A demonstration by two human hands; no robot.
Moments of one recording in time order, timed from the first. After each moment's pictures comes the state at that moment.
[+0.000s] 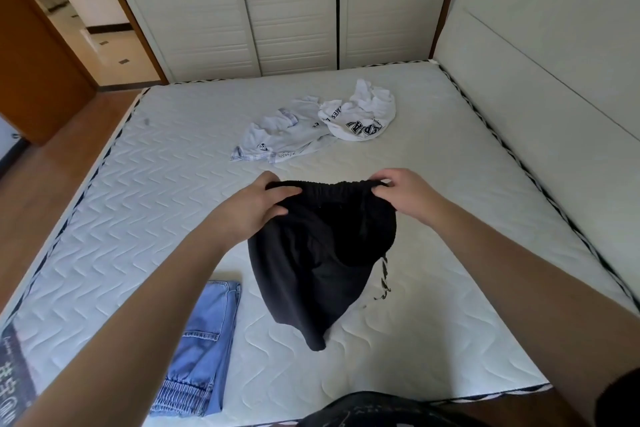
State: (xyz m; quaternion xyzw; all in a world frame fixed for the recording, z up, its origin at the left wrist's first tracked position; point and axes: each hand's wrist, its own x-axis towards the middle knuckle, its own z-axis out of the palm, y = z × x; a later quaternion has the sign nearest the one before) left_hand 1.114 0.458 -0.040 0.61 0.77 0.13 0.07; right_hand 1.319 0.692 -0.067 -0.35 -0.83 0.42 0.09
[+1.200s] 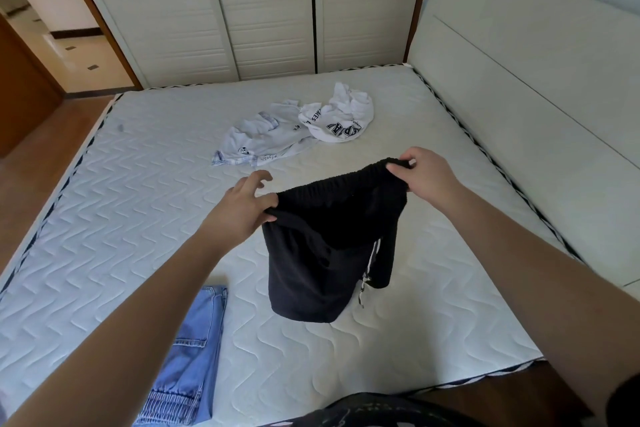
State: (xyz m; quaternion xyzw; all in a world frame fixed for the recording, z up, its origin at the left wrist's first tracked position) left_hand 1.116 0.458 -0.065 0.66 0.74 0.11 -0.05; right_hand 1.364 0.702 -0.034 -0.46 -0.80 0.34 0.19
